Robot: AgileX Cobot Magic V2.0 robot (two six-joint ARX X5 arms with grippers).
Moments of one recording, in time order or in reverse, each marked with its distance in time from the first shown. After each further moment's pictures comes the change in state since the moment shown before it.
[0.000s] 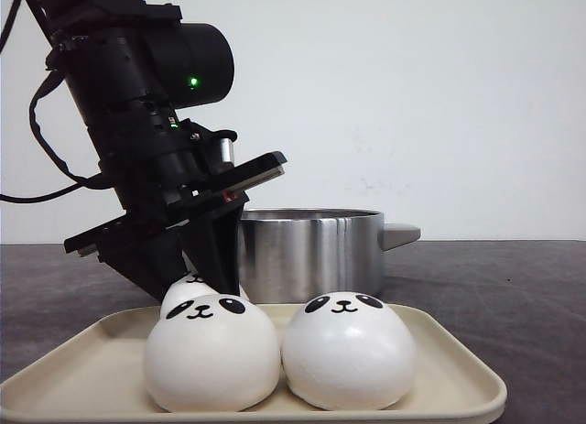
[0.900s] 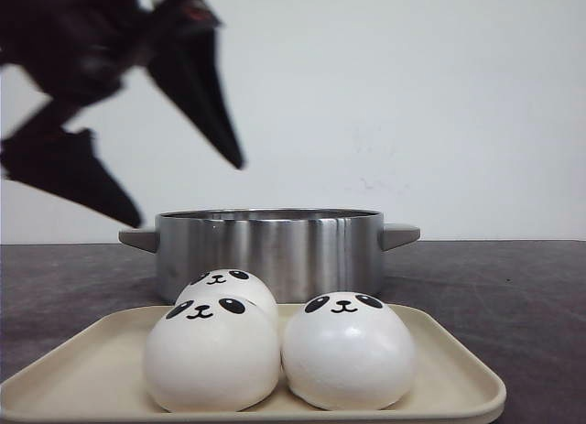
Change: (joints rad) left arm 0.004 -0.381 -0.148 0.074 0.008 0.003; right arm -0.125 0.116 0.015 0.085 -0.243 -0.146
